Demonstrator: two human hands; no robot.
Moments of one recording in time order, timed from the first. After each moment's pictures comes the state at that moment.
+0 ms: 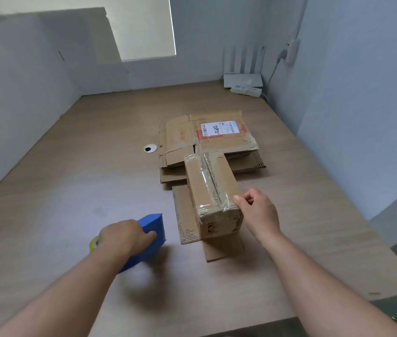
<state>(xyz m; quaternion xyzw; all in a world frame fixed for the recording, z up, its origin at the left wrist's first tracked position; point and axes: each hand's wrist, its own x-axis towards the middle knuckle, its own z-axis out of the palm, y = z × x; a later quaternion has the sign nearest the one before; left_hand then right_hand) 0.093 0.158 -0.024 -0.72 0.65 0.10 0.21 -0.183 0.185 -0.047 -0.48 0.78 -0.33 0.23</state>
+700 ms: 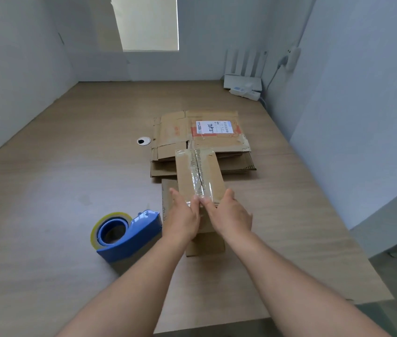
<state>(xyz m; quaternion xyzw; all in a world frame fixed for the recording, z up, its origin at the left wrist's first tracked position) -0.045 0.178 -0.043 -0.69 0.57 0.38 -0.21 -0.152 0.186 -0.032 -0.54 0.81 -0.12 0.20</state>
